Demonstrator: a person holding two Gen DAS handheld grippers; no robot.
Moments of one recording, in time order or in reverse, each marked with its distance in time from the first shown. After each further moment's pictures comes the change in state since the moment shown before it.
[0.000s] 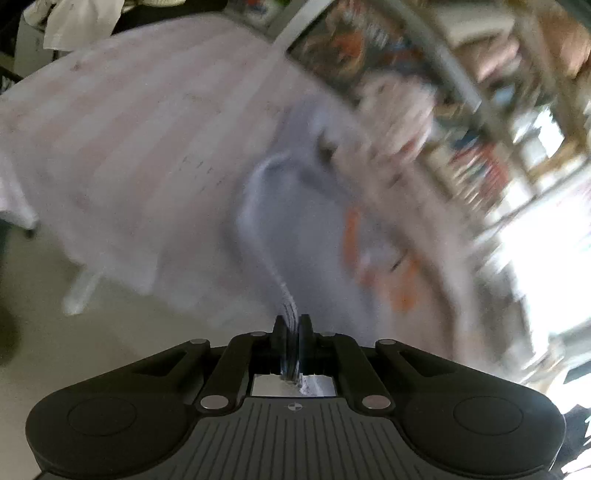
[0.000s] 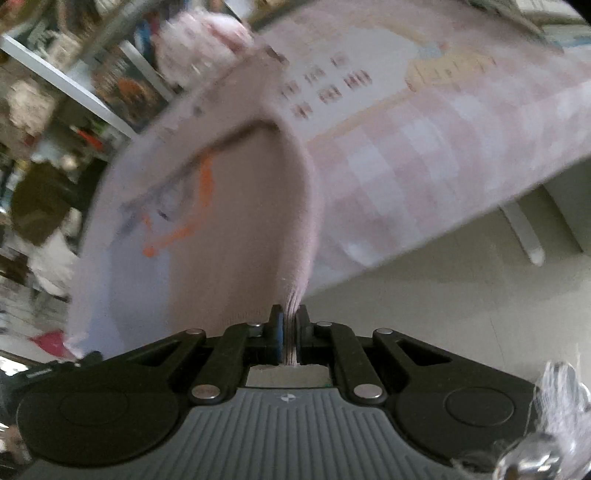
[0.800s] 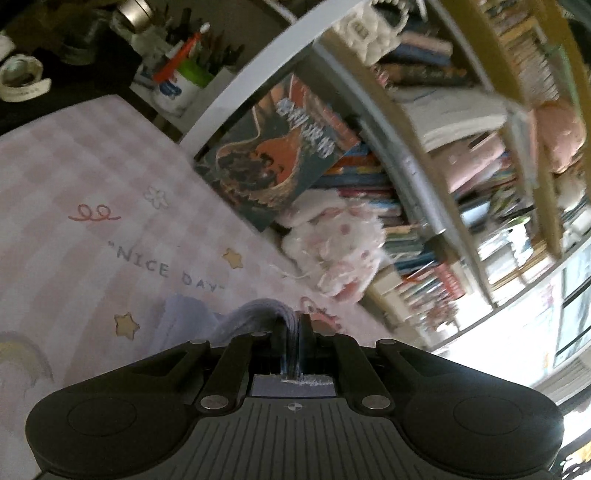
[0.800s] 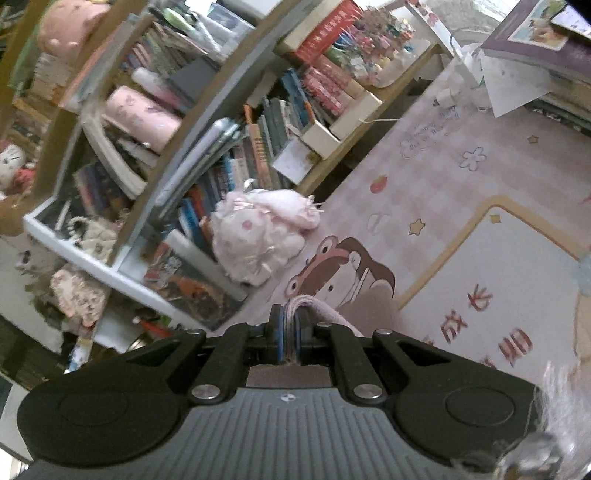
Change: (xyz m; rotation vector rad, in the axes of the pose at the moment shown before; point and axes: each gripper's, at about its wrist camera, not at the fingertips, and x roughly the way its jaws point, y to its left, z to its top) left arm 0.138 -0.055 0.201 0.026 -0.149 -0.144; right arm 0.060 0.050 0.218 0.203 -0.359 0.178
